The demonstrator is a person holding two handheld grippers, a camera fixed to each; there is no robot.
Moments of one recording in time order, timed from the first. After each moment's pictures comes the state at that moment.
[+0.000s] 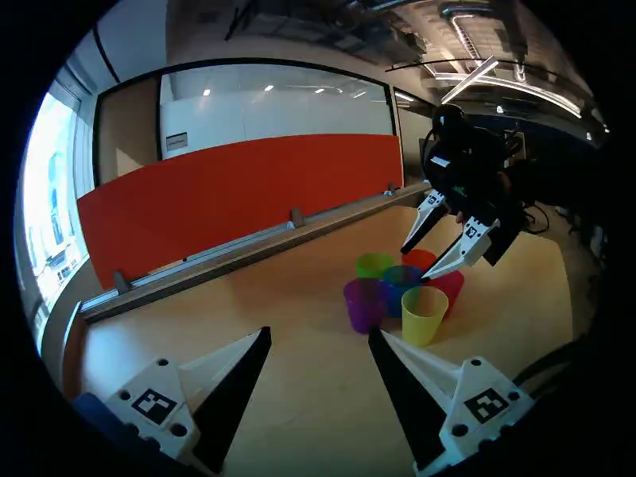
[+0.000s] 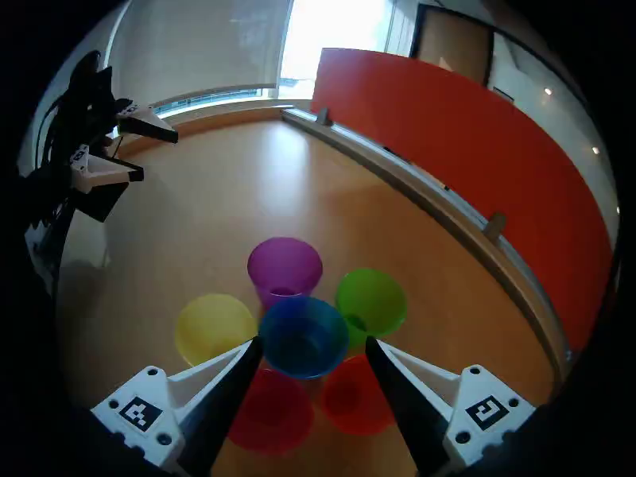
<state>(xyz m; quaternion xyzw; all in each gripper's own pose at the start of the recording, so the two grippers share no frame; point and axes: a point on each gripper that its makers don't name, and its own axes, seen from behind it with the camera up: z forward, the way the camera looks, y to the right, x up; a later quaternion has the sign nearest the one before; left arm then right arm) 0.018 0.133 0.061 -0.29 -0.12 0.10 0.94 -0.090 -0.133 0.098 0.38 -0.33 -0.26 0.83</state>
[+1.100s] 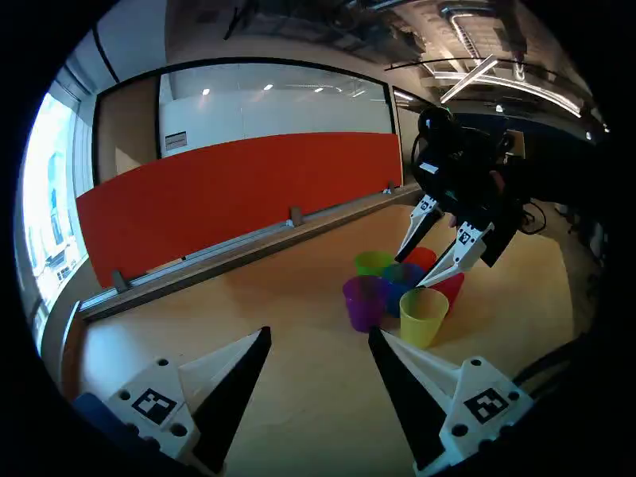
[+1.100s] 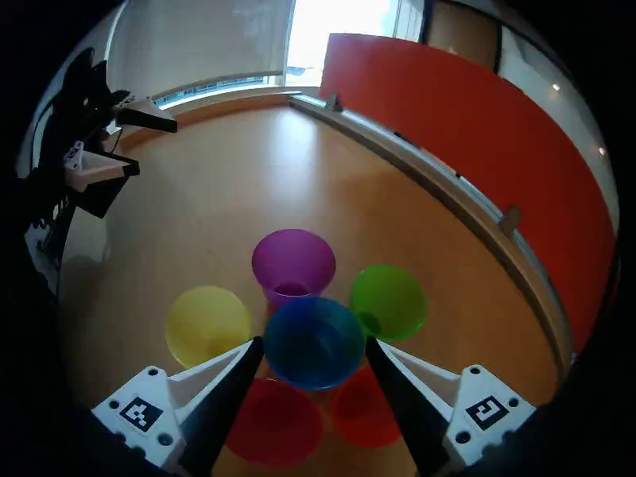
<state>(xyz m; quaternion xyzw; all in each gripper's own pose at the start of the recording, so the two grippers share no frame) 0.012 0.134 0.061 -0.29 -0.12 0.11 0.94 -0.107 -0.145 0.099 0.39 -0.36 -0.26 0.81</state>
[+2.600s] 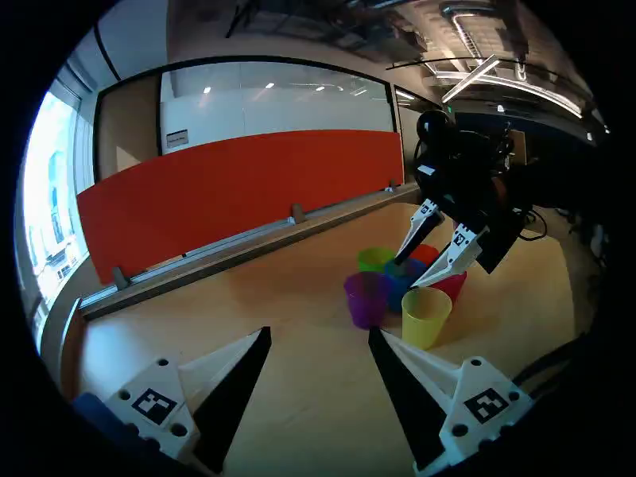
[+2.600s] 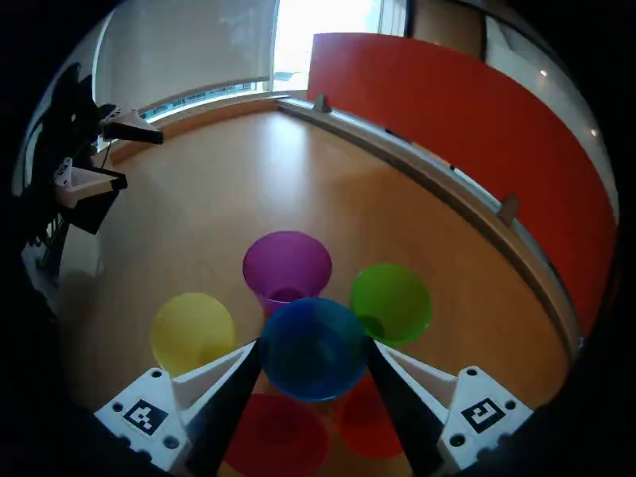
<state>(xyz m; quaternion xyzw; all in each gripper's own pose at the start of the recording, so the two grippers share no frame) 0.007 0.130 0.063 -0.29 -0.12 0.11 0.94 -0.116 -0.152 0.103 0.37 -0.36 -0.23 0.82</state>
